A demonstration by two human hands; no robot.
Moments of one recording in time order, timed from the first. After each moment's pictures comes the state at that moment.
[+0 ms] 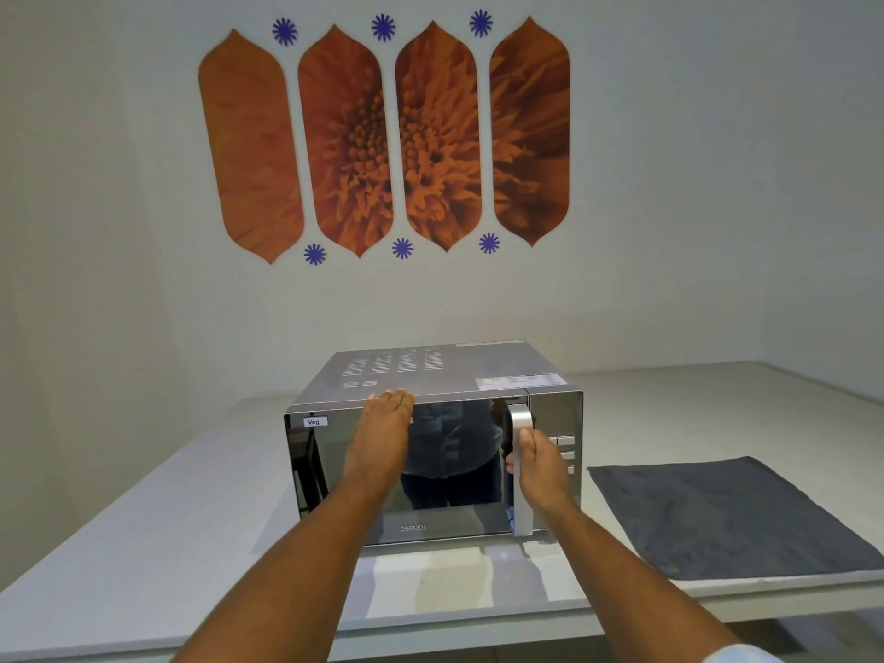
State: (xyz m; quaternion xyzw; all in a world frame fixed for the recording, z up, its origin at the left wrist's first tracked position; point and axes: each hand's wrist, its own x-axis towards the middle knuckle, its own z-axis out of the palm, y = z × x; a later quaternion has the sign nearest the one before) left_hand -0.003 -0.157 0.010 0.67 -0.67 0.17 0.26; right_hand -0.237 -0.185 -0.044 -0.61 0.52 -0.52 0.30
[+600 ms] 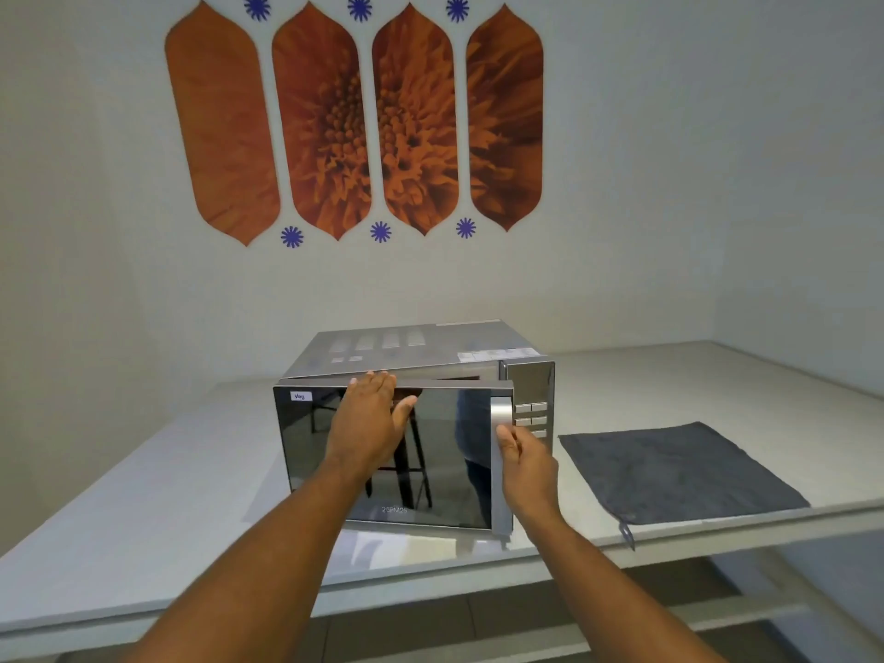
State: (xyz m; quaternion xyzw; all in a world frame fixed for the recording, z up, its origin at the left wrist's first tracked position) left_hand -0.012 -0.103 0.010 0.63 -0.69 0.14 0.32; right_hand -0.238 -0.100 -0.056 -0.59 0.53 -0.56 0.25
